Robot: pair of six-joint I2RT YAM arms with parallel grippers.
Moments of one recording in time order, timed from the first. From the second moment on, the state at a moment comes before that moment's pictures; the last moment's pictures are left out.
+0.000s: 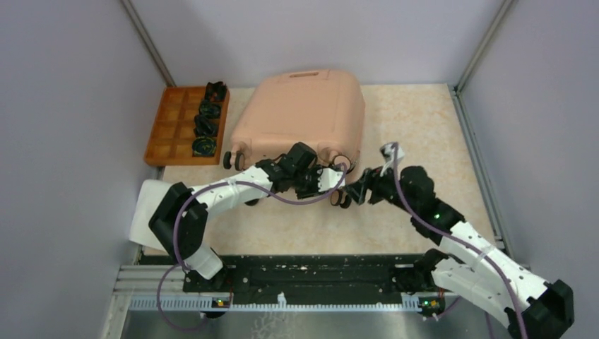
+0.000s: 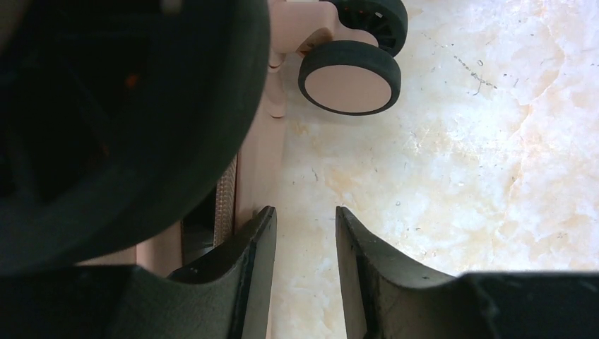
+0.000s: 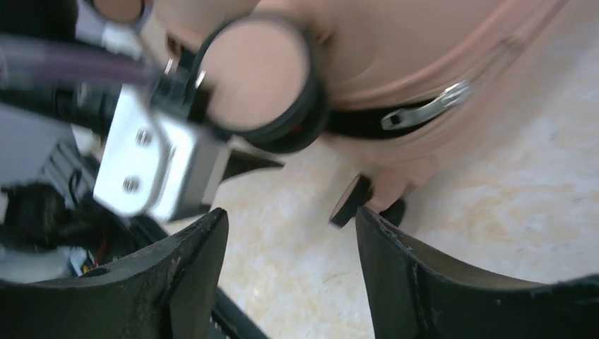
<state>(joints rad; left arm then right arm) -0.80 1.59 1.08 -0.39 0.26 0.70 0.70 0.78 0.54 -0.09 -0.12 0.42</state>
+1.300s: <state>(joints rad) -0.38 1.29 1.35 -0.97 0.18 0.71 0.40 0.98 0.69 -0.03 -0.27 0.43</state>
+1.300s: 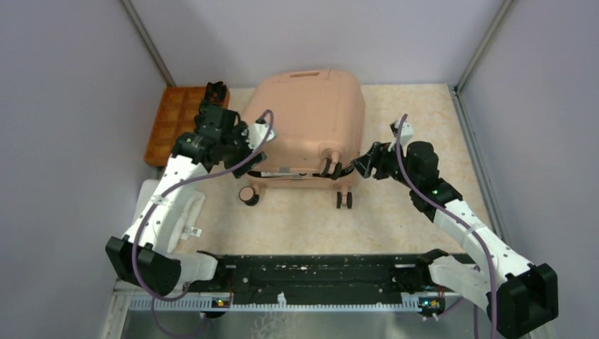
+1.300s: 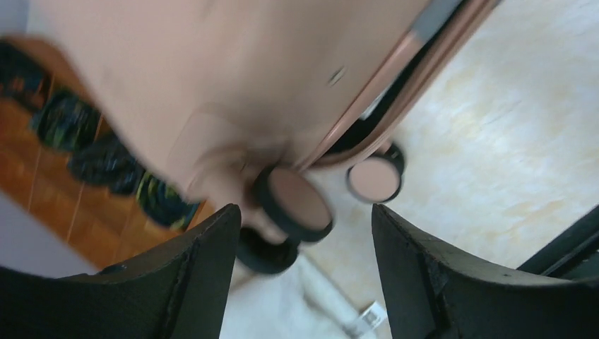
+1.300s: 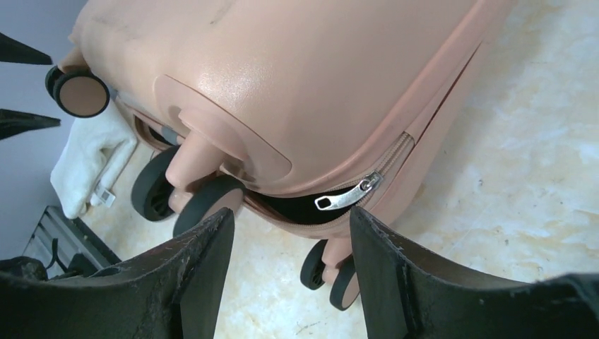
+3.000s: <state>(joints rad) -0.02 1.36 1.32 -0.83 0.32 0.31 0.43 0.85 0.53 -0.04 -0.22 0.47</state>
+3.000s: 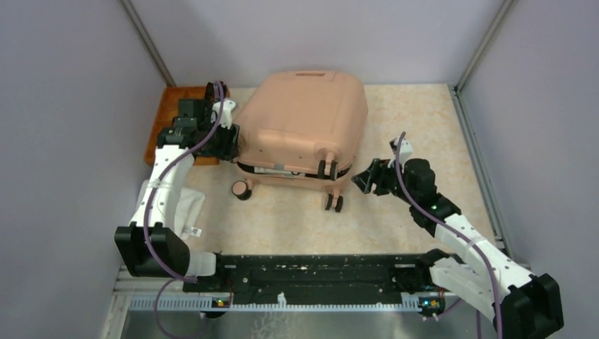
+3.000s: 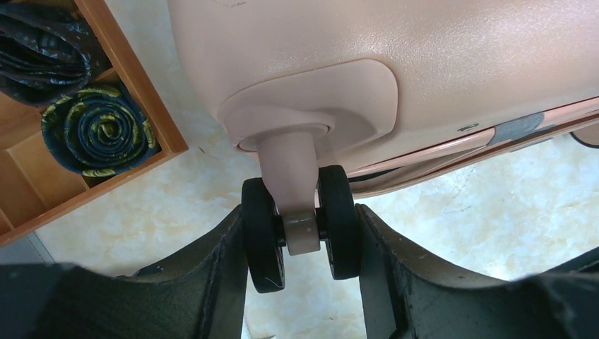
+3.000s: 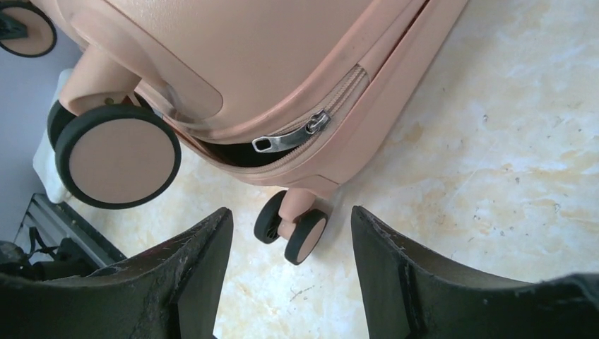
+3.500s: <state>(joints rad) -0.11 1.36 1.45 -0.97 0.31 0.23 0.54 0.90 0.44 0.13 -0.04 0.55</state>
